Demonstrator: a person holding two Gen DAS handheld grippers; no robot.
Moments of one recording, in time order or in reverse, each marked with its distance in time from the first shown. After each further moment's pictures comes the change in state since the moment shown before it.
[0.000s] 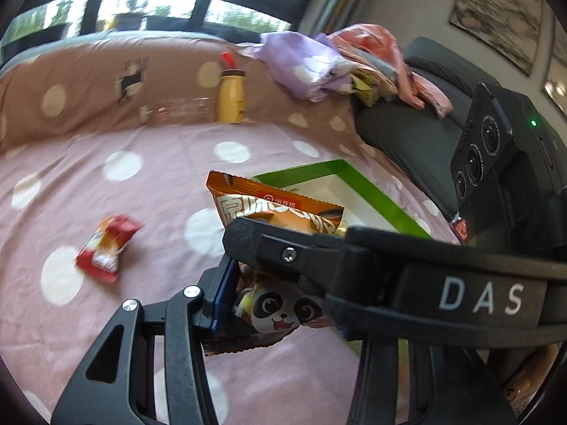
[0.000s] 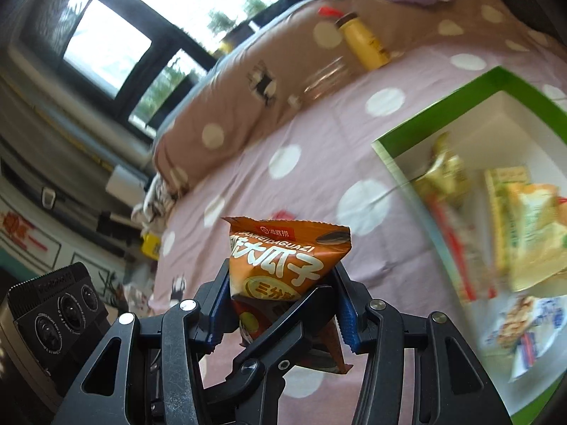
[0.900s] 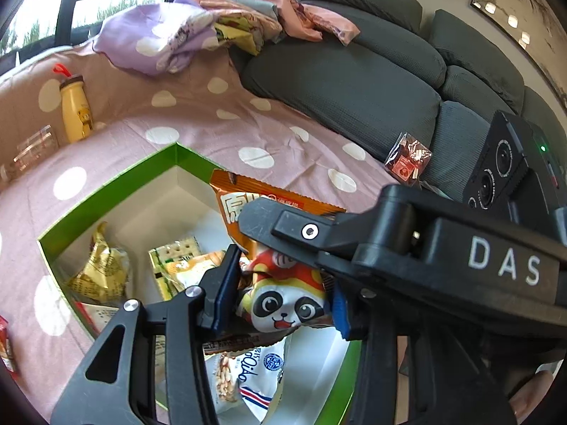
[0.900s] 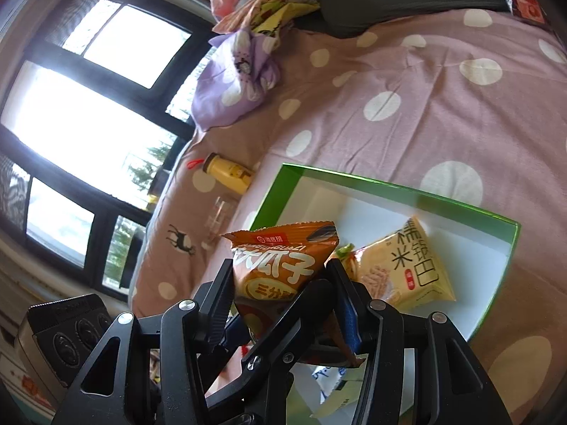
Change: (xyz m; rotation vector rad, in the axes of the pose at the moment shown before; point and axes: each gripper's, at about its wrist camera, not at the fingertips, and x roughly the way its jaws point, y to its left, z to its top) left arm 0.111 -0.138 0.024 0.273 0.181 -0.264; right arm -0.124 -0.145 -0.001 0.463 -0.410 -0.112
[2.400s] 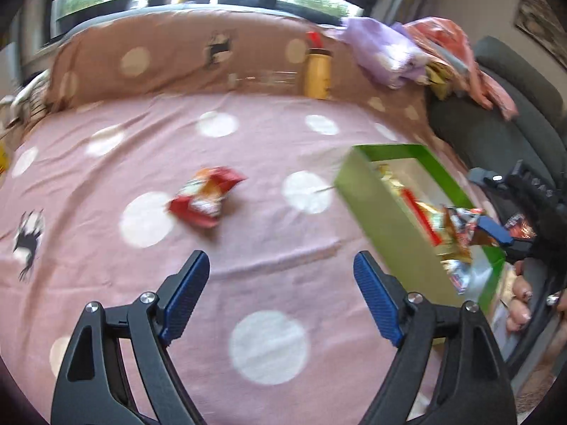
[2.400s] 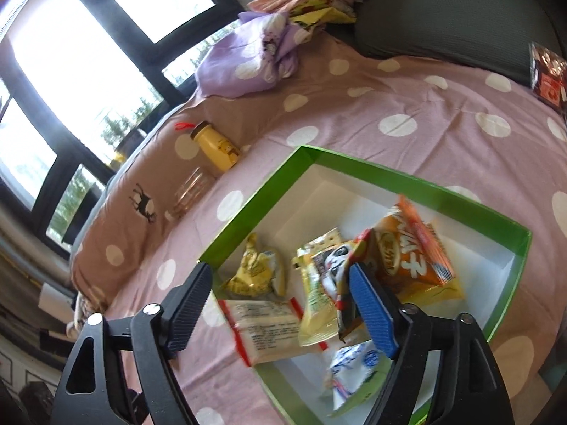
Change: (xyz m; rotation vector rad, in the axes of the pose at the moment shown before) left arm -0.175 0.130 -0.130 -0.466 -0.076 0.538; right arm 0.029 0.070 -0.043 -0.278 -0.005 -0.217
